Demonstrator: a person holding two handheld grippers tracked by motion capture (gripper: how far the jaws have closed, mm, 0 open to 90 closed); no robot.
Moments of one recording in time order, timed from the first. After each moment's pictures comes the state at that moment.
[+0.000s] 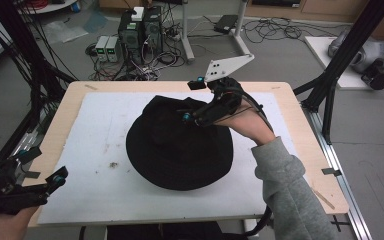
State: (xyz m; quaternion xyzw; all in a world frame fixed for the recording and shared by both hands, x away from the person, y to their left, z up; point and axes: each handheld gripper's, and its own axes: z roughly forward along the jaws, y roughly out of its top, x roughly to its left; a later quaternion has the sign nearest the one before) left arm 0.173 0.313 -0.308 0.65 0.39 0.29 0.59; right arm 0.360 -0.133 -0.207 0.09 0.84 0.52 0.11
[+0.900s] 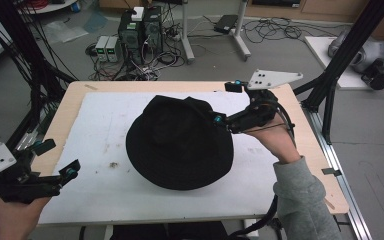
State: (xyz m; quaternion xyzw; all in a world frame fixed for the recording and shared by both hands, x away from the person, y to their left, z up) left arm 0.194 0.297 -0.306 0.66 0.37 0.28 0.59; right arm 0.337 -0.203 -0.221 0.18 0.78 0.57 0.16
